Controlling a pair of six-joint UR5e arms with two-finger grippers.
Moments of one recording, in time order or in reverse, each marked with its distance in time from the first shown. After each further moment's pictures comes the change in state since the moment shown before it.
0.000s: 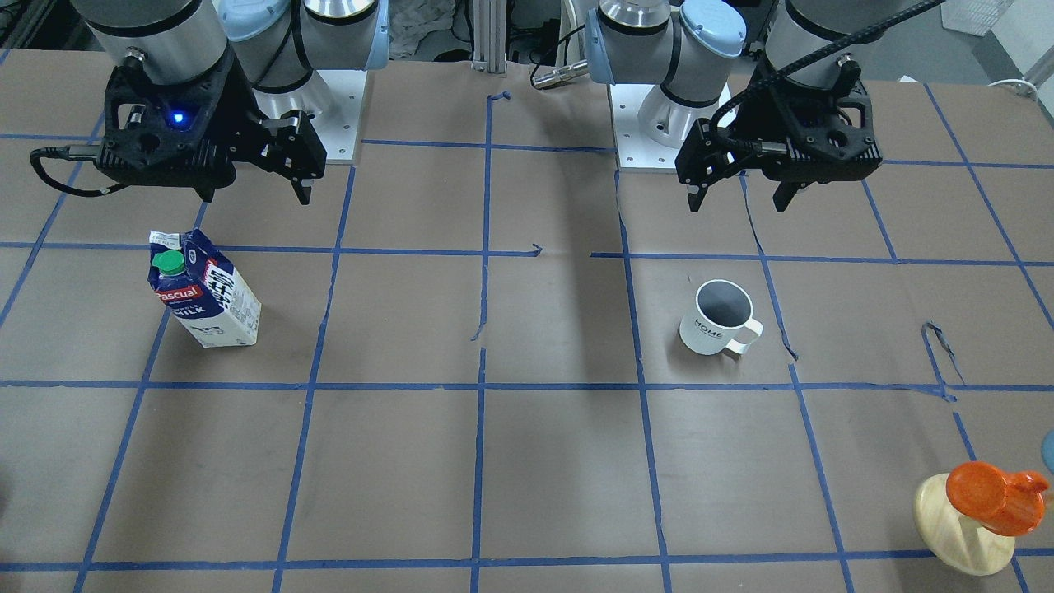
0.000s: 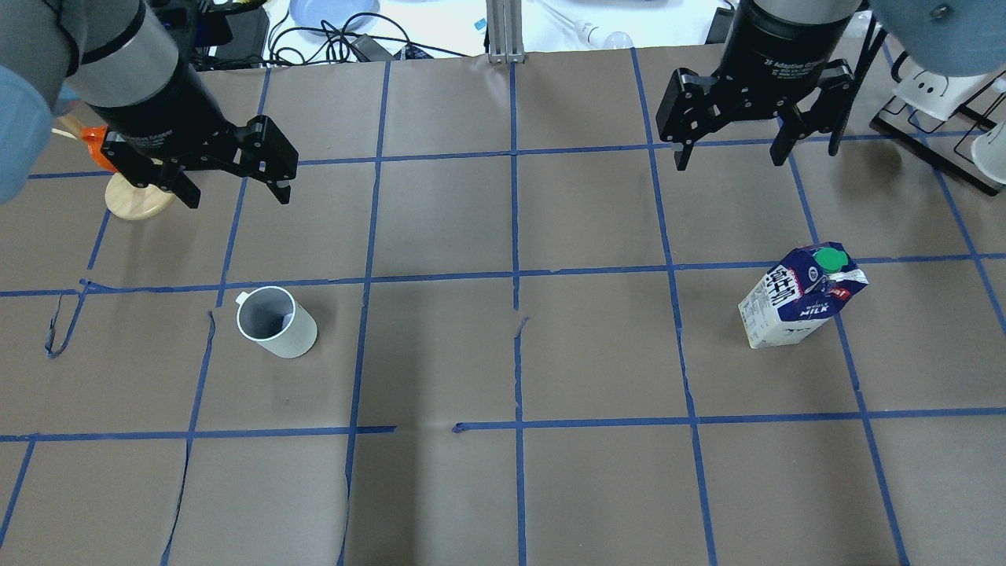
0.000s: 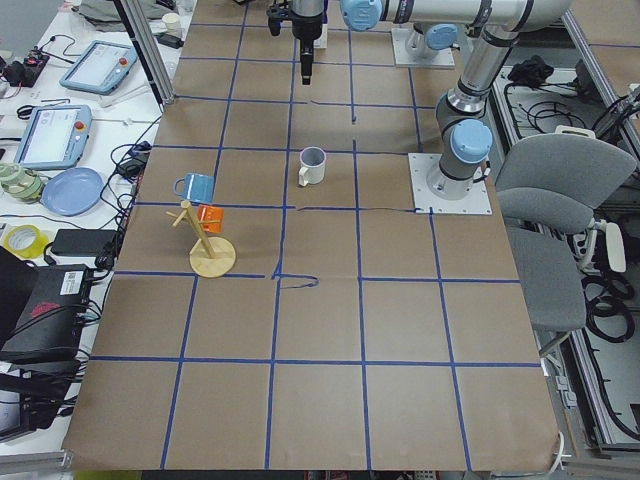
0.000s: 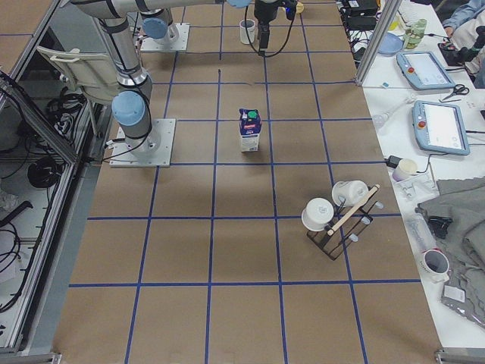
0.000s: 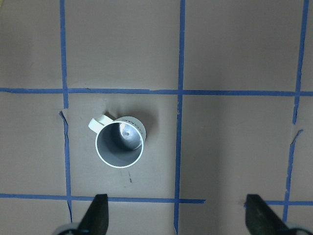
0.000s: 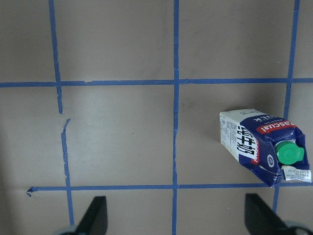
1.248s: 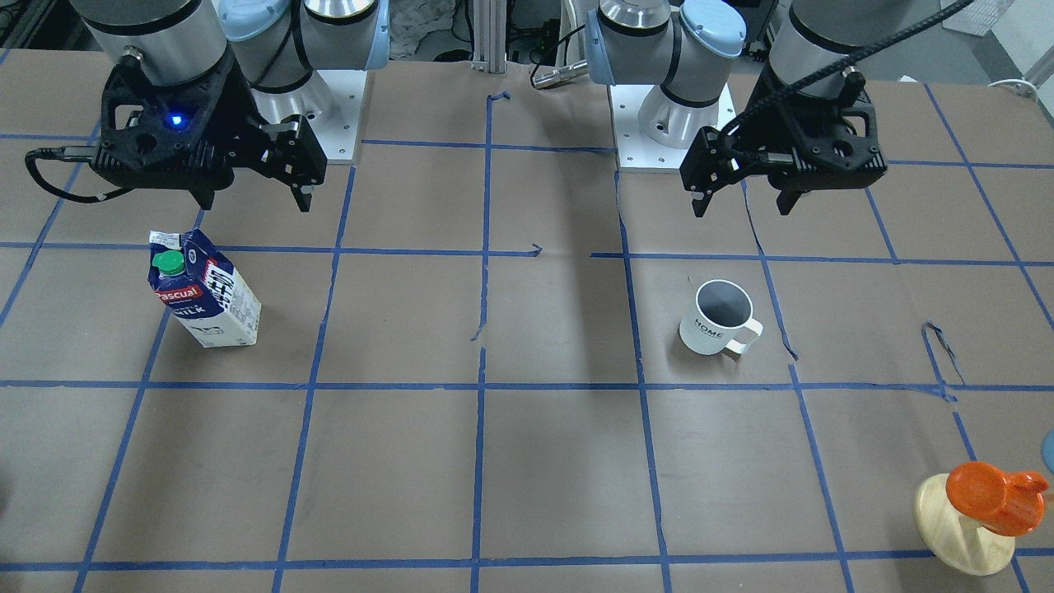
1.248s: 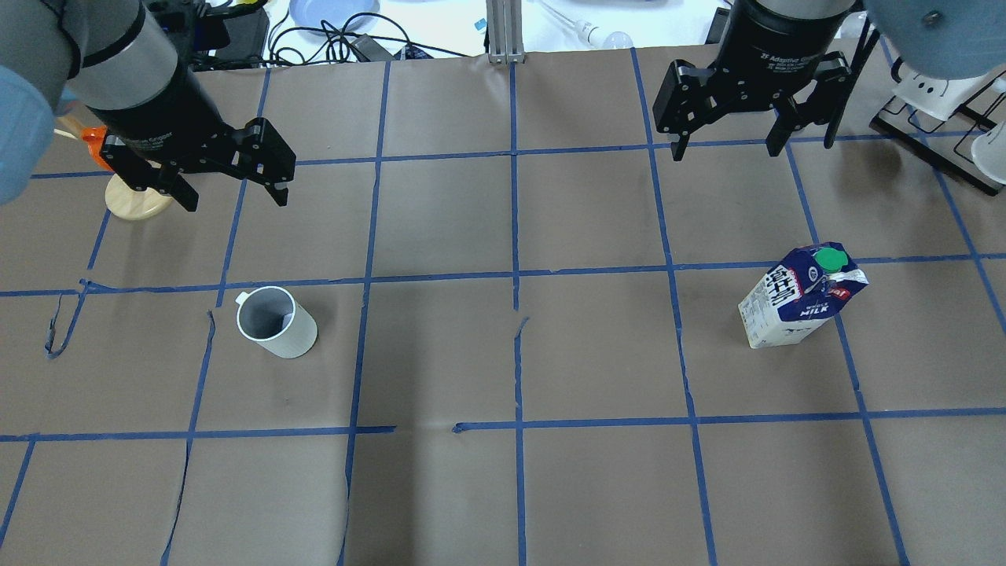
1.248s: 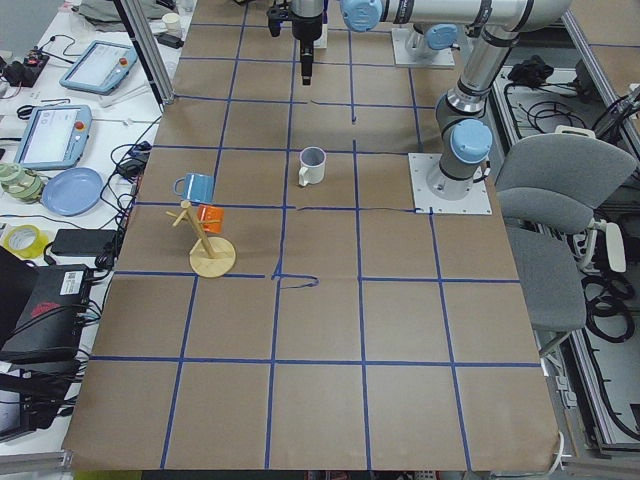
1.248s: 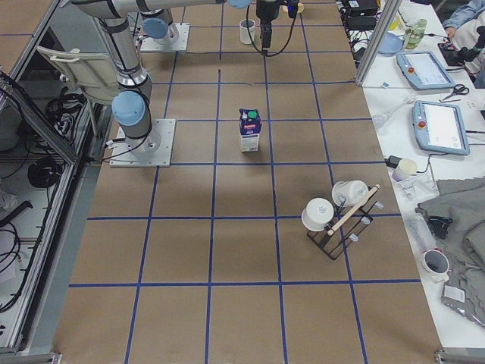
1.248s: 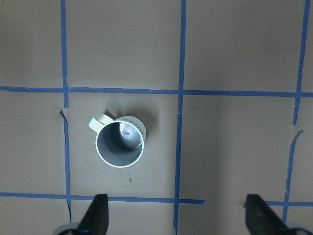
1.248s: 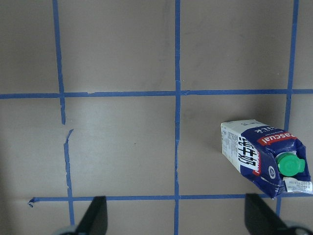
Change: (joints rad) left arm 0.028 -0.010 -0.008 0.008 0.008 -0.011; right arm 0.003 0.003 0.002 -0.042 0.002 0.003
